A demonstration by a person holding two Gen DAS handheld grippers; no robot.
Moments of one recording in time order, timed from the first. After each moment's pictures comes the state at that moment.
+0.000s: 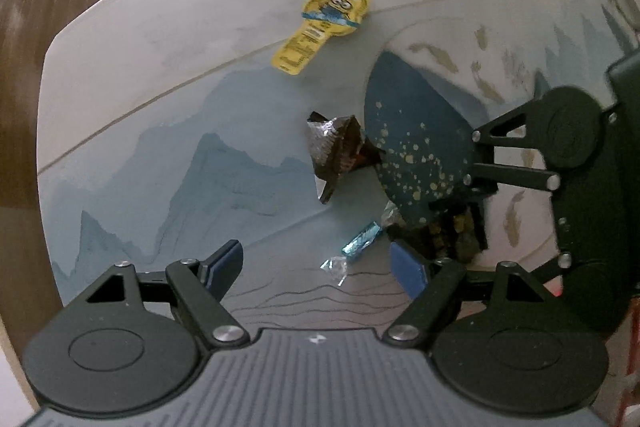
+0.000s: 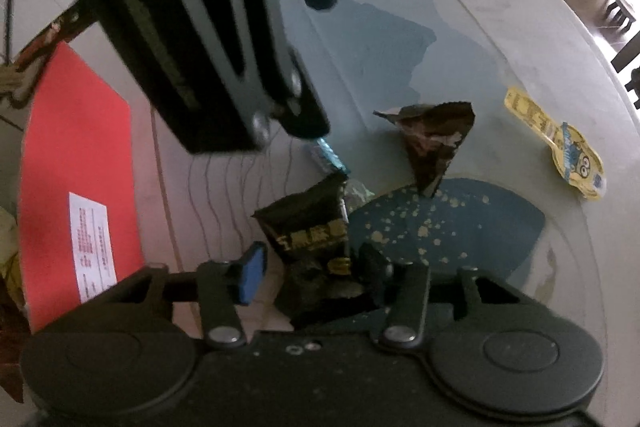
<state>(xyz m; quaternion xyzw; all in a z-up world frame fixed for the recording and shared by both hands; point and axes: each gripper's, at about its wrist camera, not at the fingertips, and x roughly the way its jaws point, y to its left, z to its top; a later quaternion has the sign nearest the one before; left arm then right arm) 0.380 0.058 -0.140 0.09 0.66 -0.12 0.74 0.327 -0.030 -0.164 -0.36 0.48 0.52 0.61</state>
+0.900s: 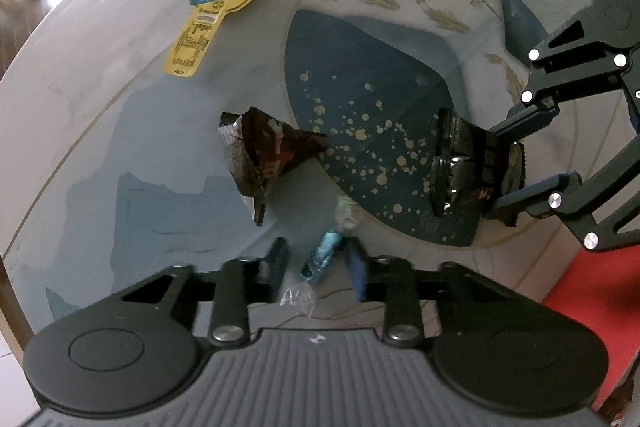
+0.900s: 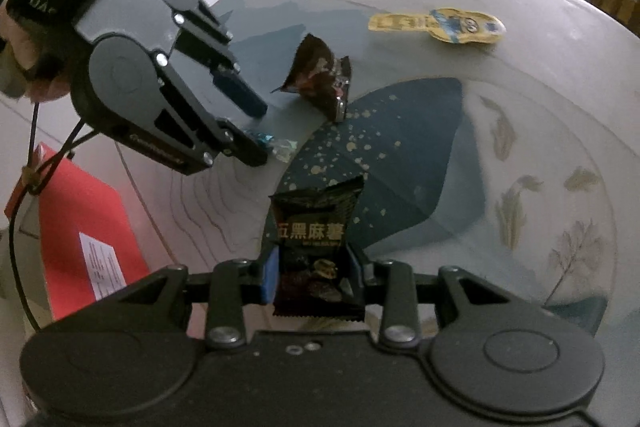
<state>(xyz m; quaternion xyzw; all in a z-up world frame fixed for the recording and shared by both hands) 0.382 0.013 -0.184 0.19 0.66 -0.20 0.70 0.350 -0.129 -0.165 -0.11 0.53 0.45 0.71</state>
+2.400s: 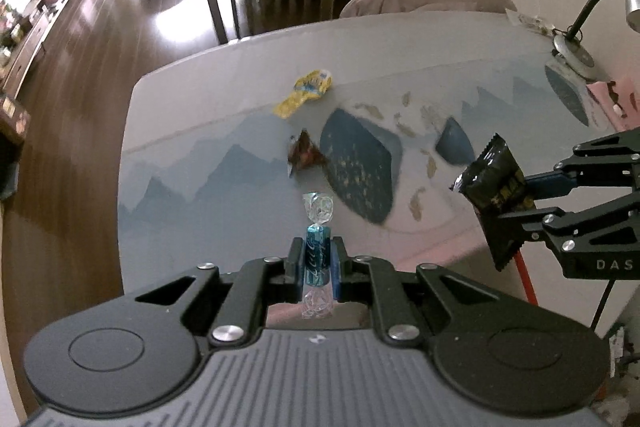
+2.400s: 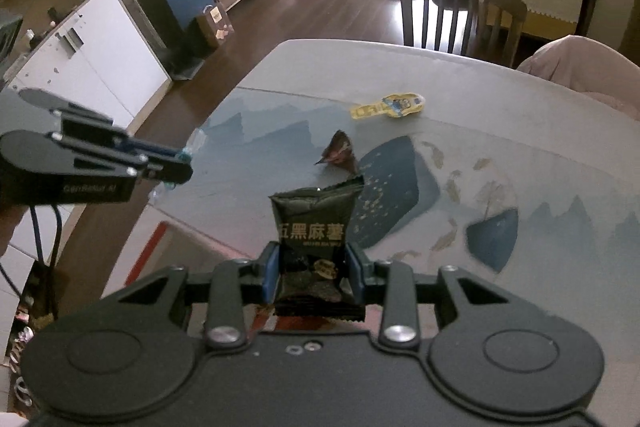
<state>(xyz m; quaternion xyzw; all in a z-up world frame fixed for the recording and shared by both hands) 0.215 0.040 0.011 0.06 0.55 -0.08 0.83 0.212 -0.142 0.003 -0.04 0.48 0.31 0.82</state>
